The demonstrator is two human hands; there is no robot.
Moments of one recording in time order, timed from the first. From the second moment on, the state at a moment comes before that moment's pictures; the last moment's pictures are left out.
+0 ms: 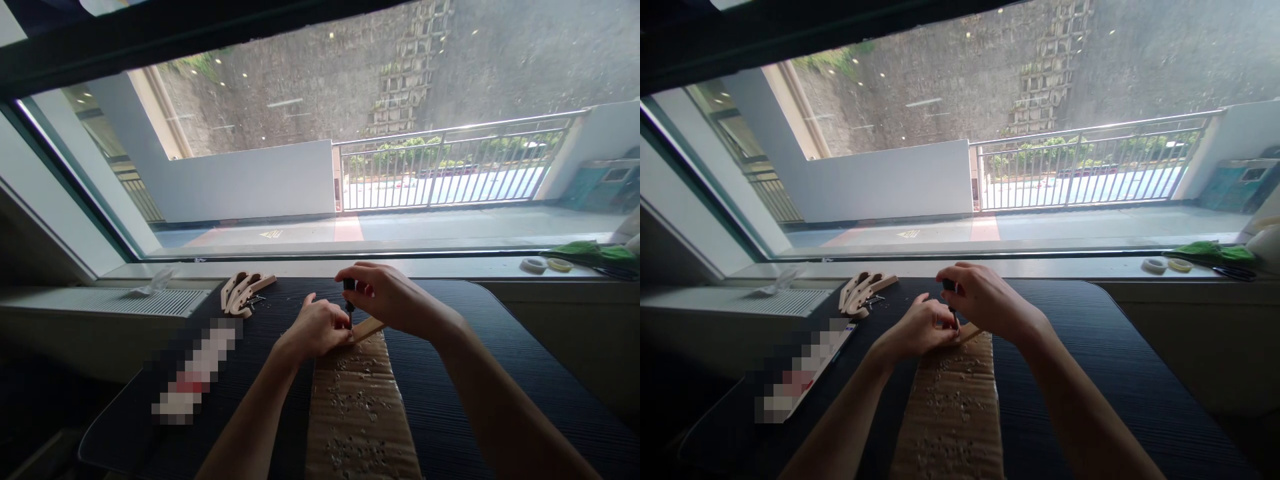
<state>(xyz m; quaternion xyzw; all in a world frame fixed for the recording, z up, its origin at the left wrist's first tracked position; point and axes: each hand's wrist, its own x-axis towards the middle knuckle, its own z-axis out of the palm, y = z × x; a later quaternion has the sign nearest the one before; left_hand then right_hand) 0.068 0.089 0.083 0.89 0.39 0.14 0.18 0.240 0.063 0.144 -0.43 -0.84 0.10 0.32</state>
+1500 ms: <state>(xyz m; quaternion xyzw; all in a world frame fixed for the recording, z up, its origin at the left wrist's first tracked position) 0.067 0.091 0.078 0.88 0.42 0.15 0.20 0.236 0.069 0.136 -0.41 -0.83 0.18 0.33</state>
